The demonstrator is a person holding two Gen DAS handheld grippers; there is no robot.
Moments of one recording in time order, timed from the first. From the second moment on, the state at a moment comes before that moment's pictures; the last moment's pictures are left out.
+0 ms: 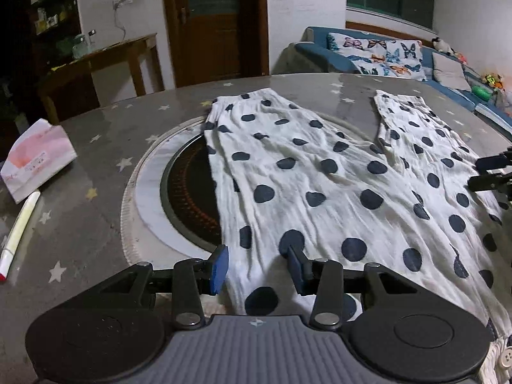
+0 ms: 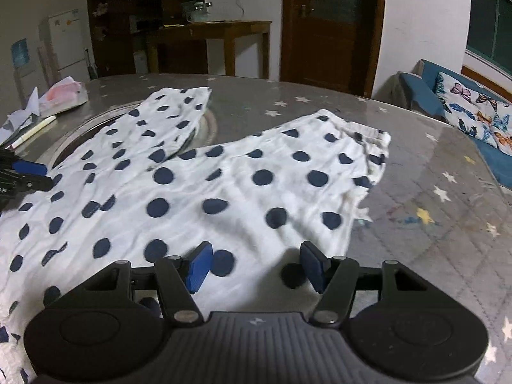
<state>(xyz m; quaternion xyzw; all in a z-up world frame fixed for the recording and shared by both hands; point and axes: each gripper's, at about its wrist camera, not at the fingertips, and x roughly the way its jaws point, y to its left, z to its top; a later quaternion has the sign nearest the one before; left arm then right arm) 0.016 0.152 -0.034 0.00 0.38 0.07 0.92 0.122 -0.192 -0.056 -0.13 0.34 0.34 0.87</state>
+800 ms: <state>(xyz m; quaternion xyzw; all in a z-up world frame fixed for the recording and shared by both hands) -0.019 -0.024 -0.007 0.02 0.36 -0.22 0.91 0.157 -0.200 -0.051 -0.13 0.34 0.30 0.88</state>
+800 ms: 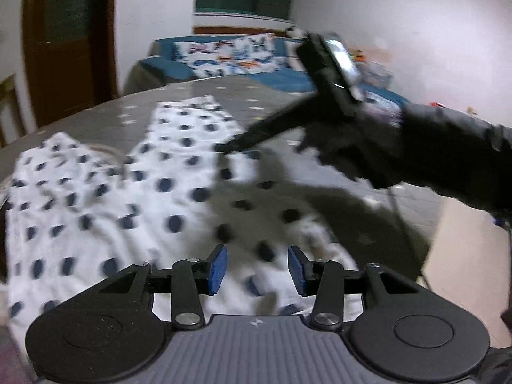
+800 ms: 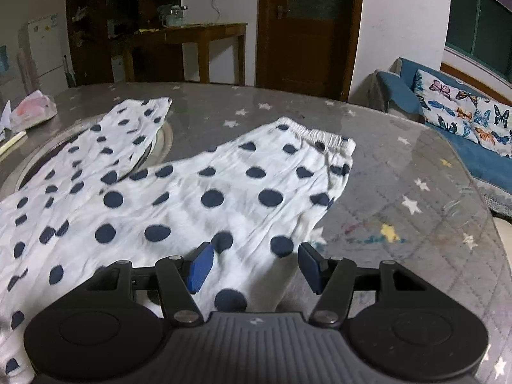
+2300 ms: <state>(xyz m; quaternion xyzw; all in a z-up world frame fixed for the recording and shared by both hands) -0.033 -0.079 -0.024 0.10 0.39 -0.26 0.88 0.323 -0.209 -0.068 -0.05 0.36 0.22 0.91</state>
